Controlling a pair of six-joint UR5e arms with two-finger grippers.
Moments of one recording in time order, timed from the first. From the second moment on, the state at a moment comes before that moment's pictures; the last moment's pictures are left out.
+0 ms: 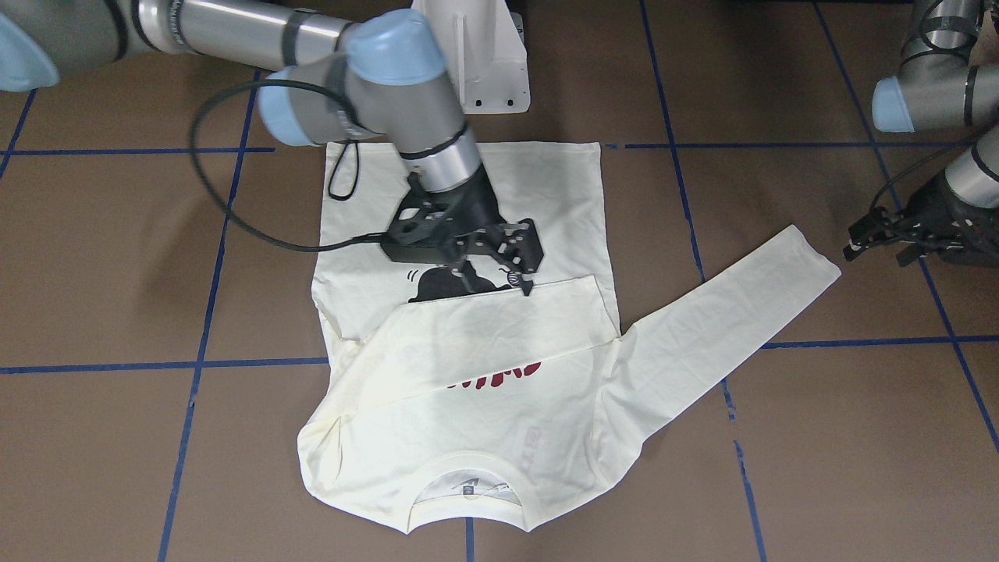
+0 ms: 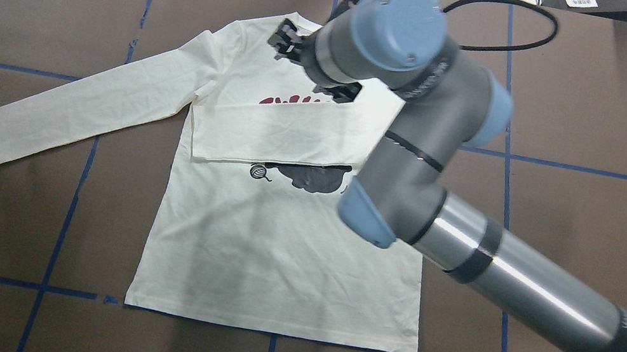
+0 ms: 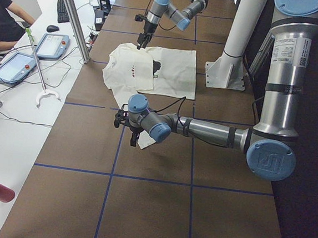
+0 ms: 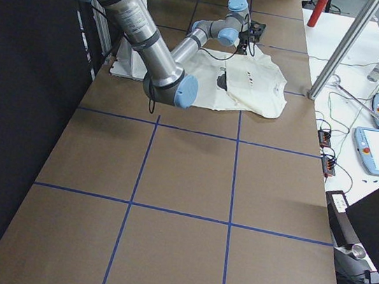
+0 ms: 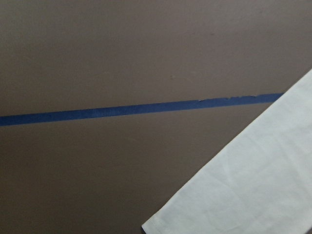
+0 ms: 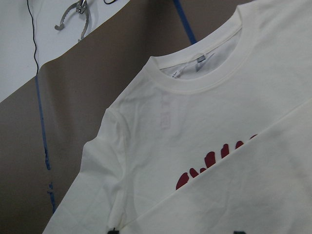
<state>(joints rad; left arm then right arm) -1.12 -1.58 -1.57 -2.14 -2.29 -0.61 0.67 -0.78 1.58 -1.20 1.82 1.66</state>
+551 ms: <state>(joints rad) -1.05 -1.61 -1.47 -2.16 -2.28 -0.61 0.74 -0.99 1.79 -1.22 1.87 1.66</state>
